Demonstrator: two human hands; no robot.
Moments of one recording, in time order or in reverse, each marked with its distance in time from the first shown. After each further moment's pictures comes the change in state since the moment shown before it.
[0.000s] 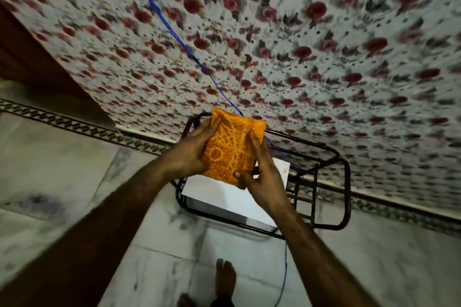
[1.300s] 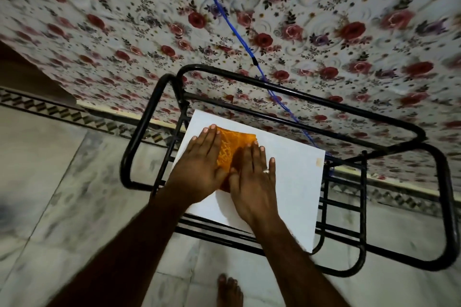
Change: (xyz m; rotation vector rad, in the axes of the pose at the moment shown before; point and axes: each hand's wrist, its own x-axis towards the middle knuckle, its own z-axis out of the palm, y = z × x) left_hand 0.114 -0.187 0.189 0.421 0.107 -0.002; right_hand 0.081 0.213 0.133 -0.682 -0.054 0.076
